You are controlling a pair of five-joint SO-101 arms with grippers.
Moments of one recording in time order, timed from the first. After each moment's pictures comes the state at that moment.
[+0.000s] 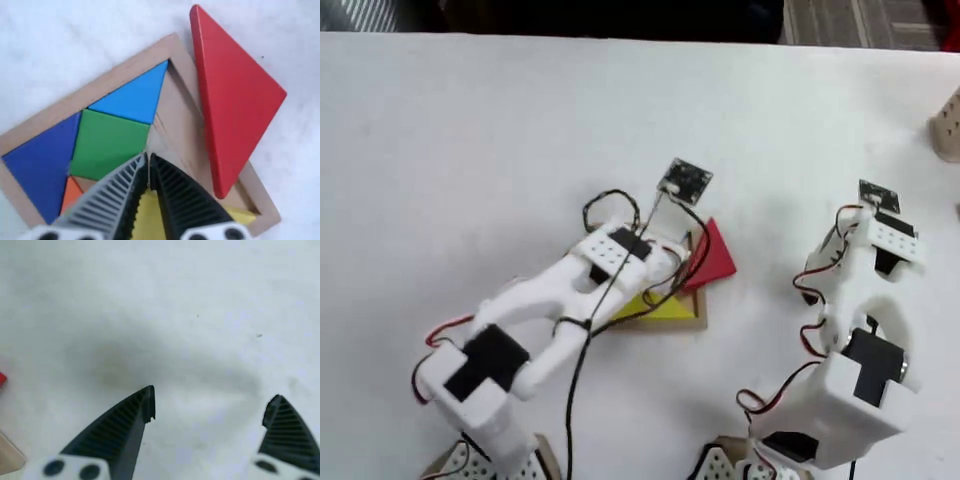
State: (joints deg) left arm 32.8 11.1 26.7 39.2 9.4; right arm 23.9 7.8 25.2 66.4 9.3
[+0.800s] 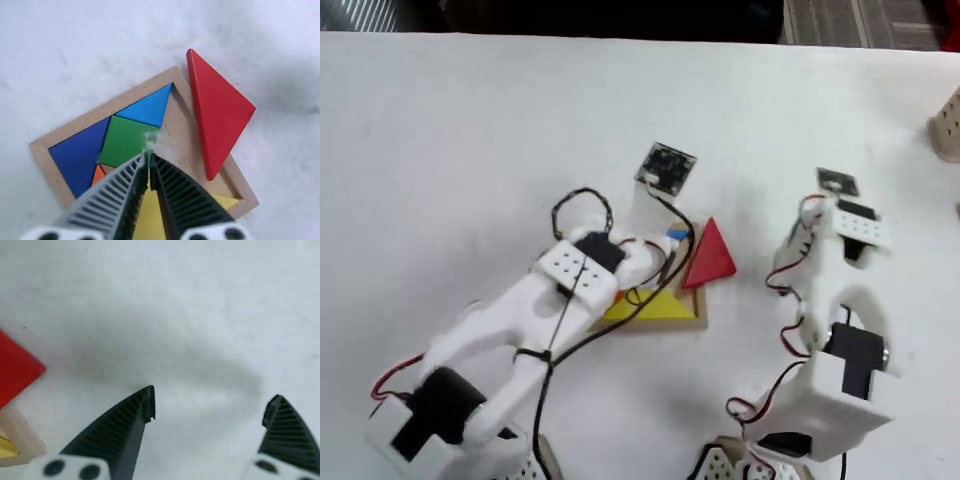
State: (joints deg) left arm 31.3 -6.4 35.0 39.3 9.3; right arm 13.5 8.1 25.2 66.4 9.3
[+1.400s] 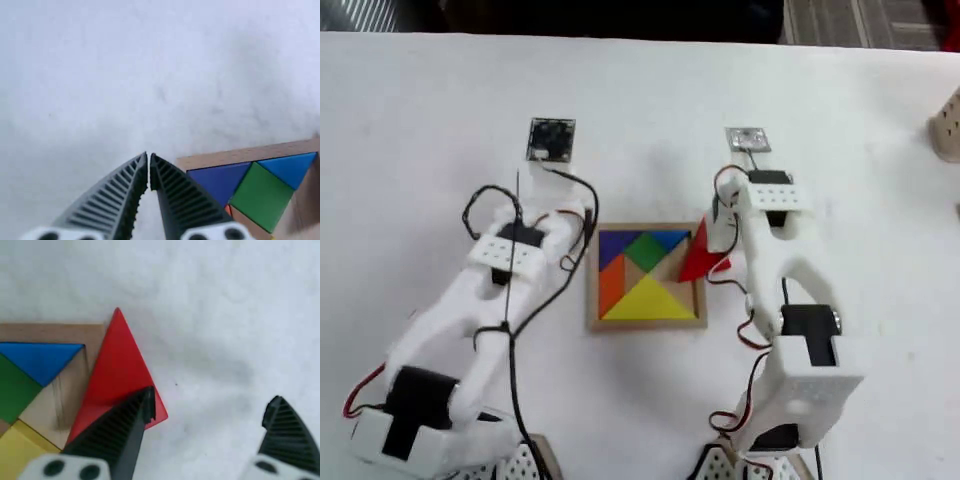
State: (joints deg) left arm 9.9 -7.9 44.6 24.7 9.4; right arm -4.9 15.4 13.5 63.3 4.4
